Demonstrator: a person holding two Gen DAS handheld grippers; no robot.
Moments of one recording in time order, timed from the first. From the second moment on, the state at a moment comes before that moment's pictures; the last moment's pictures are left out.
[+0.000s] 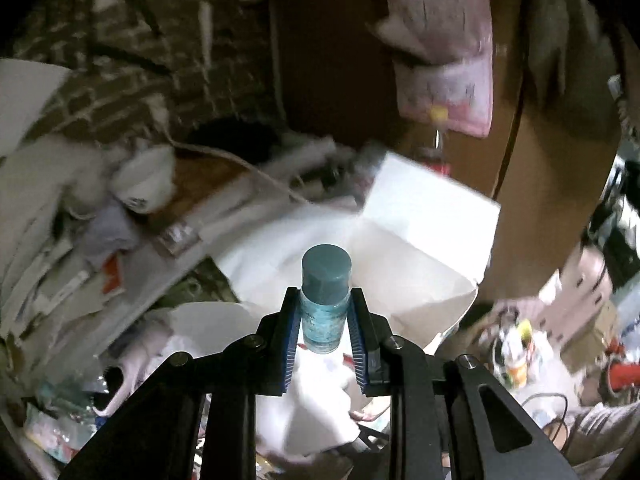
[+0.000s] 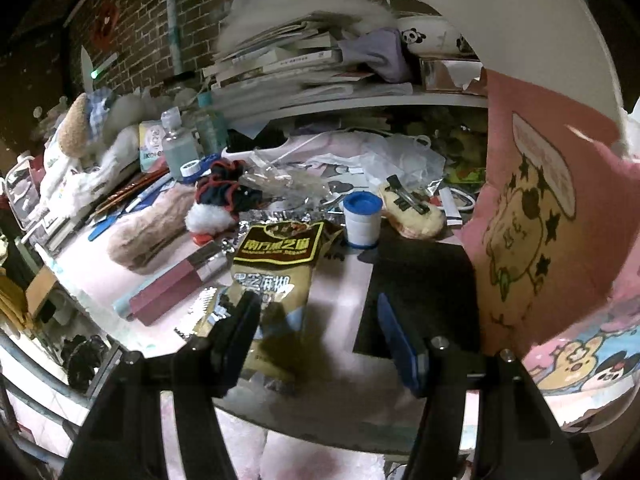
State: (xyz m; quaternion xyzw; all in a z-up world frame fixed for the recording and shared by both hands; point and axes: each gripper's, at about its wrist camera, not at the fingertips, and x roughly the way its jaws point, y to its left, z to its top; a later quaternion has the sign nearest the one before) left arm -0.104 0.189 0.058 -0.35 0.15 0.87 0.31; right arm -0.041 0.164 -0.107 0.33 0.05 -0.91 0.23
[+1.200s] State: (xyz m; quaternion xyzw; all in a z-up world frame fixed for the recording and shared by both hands) left arm -0.122 0.238 0.015 -0.43 0.26 0.82 0.26; right arm -0.040 0.180 -0.109 0.33 0.03 -0.92 0.23
